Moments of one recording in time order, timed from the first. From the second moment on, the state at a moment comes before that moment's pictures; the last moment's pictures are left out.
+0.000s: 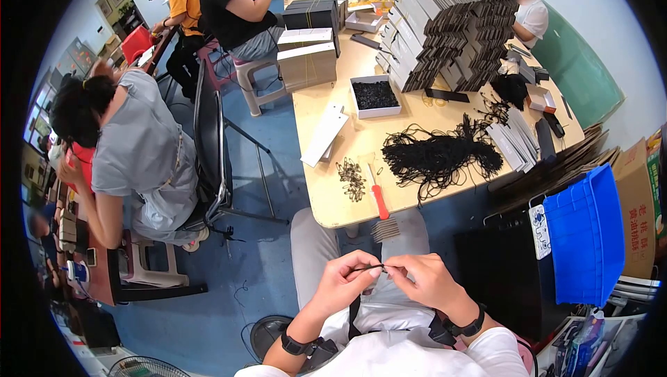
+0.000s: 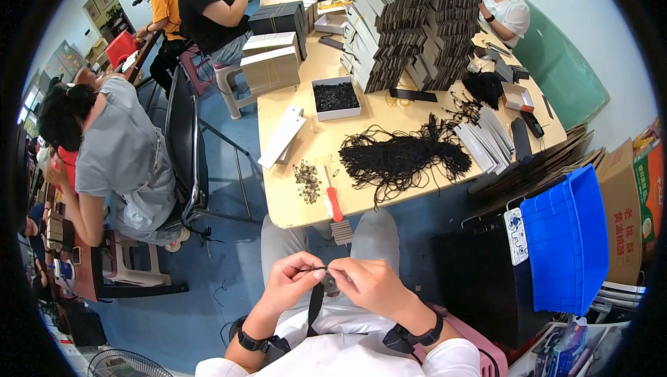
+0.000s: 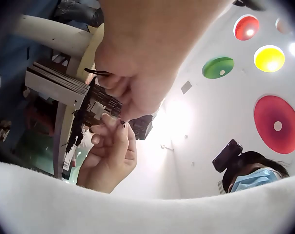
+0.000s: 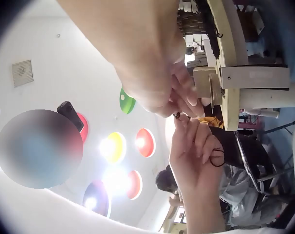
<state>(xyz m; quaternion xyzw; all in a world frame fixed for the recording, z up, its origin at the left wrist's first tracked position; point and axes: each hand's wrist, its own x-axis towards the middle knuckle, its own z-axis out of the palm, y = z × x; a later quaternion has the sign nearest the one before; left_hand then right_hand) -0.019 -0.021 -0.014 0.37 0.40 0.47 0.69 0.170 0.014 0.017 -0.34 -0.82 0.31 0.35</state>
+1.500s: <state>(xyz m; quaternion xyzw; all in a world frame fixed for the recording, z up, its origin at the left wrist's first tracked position) 0.000 -0.028 -0.017 0.35 0.46 0.48 0.66 0.177 0.015 0.010 -0.32 -0.89 0.13 0.29</state>
